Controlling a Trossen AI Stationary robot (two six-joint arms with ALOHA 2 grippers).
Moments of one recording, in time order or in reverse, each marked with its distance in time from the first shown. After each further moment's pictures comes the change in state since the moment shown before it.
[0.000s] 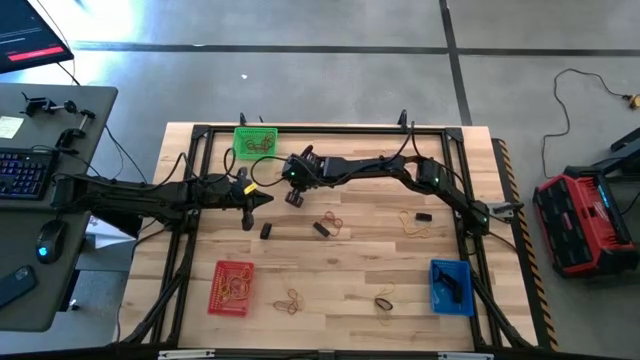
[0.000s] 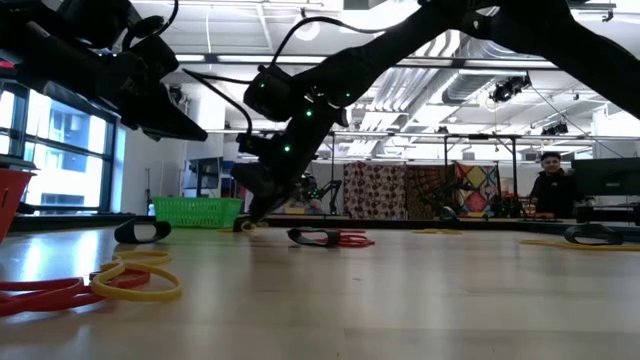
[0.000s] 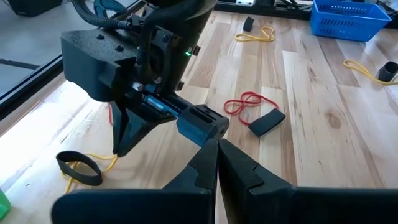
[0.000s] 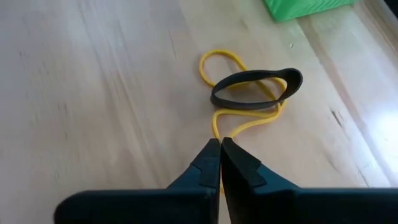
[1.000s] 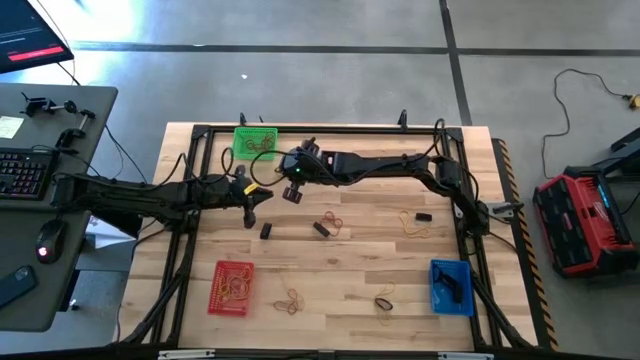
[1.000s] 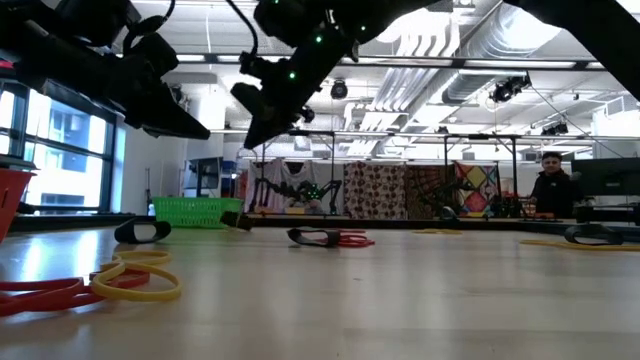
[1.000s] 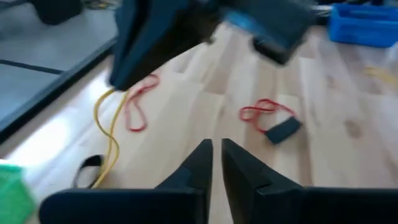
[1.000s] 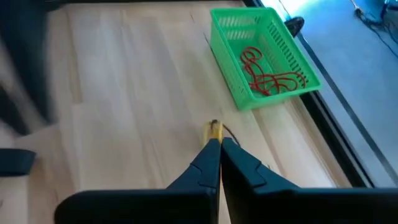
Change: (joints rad) left arm -0.012 0.000 0.000 0.020 -0.084 0.007; right arm 0.062 -0.194 0.004 -0.019 0.107 -0.093
